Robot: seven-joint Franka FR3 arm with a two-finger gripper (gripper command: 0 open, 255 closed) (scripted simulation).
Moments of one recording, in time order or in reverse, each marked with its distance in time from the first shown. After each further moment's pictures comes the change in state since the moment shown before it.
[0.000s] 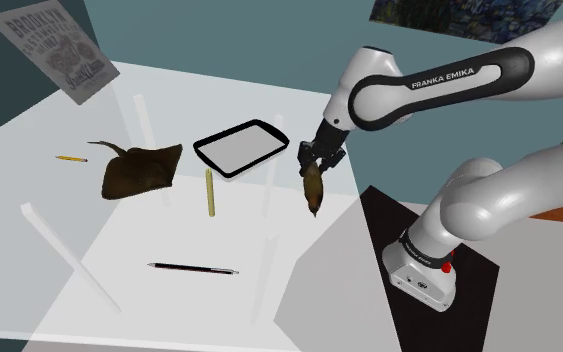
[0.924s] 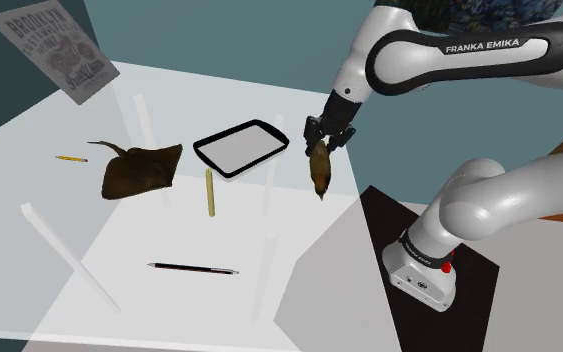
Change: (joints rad) arm -0.024 -0.106 -0.024 0.125 -0.060 -0.228 0.055
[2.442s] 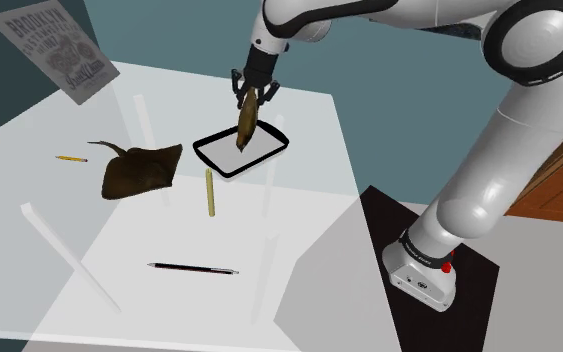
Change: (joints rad) arm -0.057 0.795 0.028 0.830 -0.160 -0.026 0.081
